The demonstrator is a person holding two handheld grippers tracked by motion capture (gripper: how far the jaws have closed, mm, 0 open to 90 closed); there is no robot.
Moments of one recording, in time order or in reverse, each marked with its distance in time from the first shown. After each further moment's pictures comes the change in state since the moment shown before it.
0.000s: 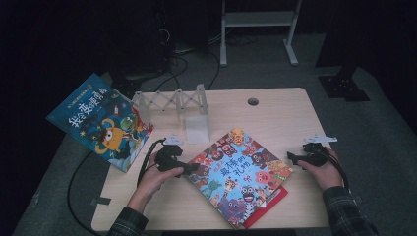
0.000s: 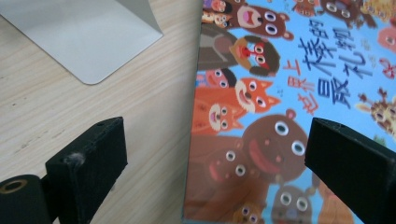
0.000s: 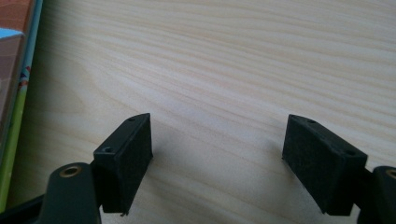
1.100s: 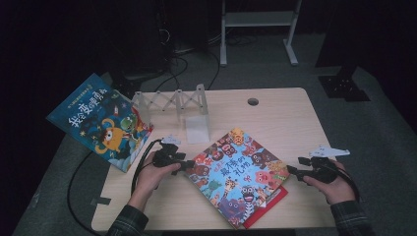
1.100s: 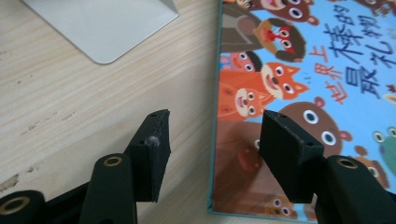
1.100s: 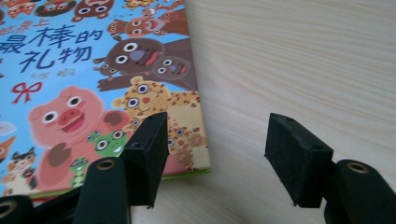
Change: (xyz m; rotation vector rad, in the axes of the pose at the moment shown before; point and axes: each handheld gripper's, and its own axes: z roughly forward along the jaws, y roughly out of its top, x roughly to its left) left arm 0.016 -0.007 0.009 0.031 -0.022 -0.057; right arm 0.042 -0.010 -0.071 -0.033 0.182 -0.051
